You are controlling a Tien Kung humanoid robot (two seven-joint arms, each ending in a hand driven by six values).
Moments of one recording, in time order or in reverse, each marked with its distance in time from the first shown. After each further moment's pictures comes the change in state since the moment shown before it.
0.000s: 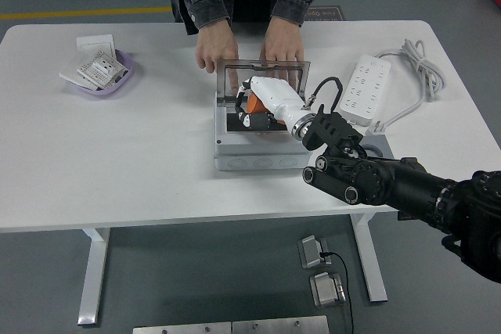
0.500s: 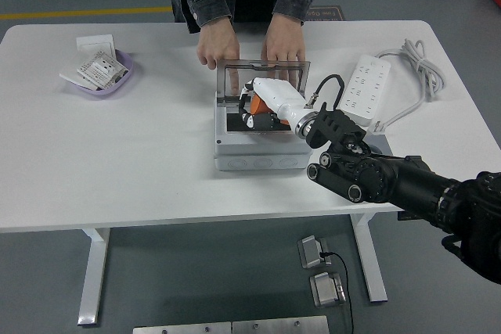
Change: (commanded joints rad) left arm 0.005 0.000 0.023 0.008 -0.020 -0.002 0.002; right arm -0.005 -0.012 0.067 -0.004 -0.057 0.040 0.004
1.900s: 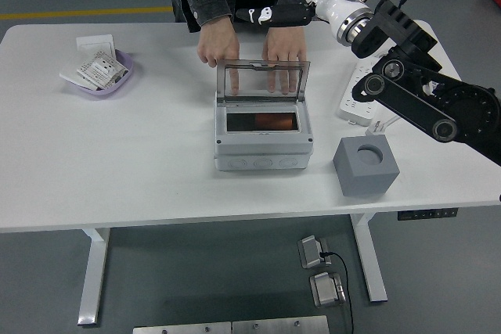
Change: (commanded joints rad) left arm 0.027 -0.003 0.131 0.020 -0.143 -0.004 -0.002; right arm 0.131 -0.297 0.373 0.494 0.001 0.218 -0.236
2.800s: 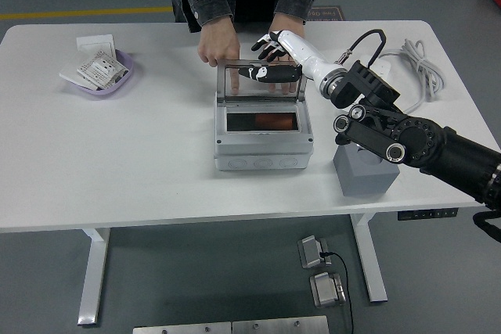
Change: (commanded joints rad) left arm -0.015 -0.002 -0.008 -0.006 0.021 0.002 0.000; right arm -0.084 0.099 -0.200 -0.233 0.123 -0.081 0.123
